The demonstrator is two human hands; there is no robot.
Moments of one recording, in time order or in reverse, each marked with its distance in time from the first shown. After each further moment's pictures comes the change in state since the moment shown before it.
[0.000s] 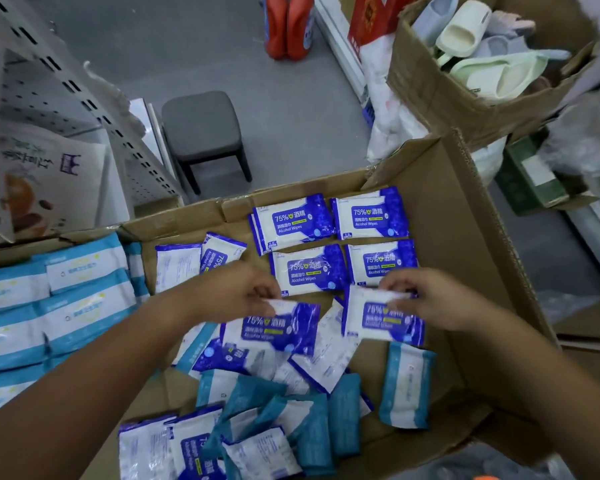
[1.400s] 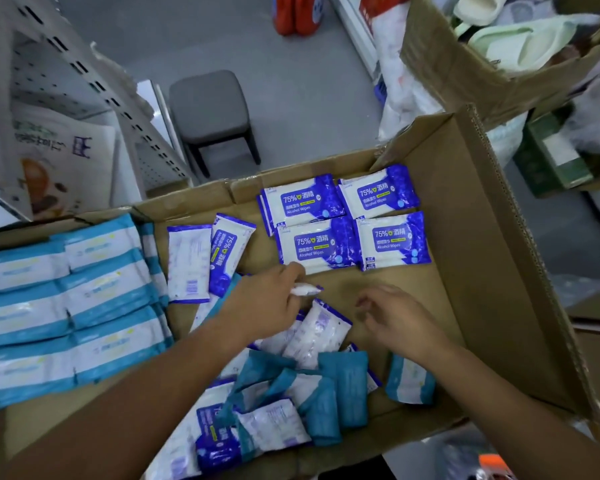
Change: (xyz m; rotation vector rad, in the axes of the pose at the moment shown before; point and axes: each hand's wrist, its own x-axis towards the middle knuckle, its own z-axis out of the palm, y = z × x) left_hand 0.004 0.018 0.077 0.233 0.421 -0.069; right_hand -0.003 0.001 0.096 -0.255 0.251 -0.169
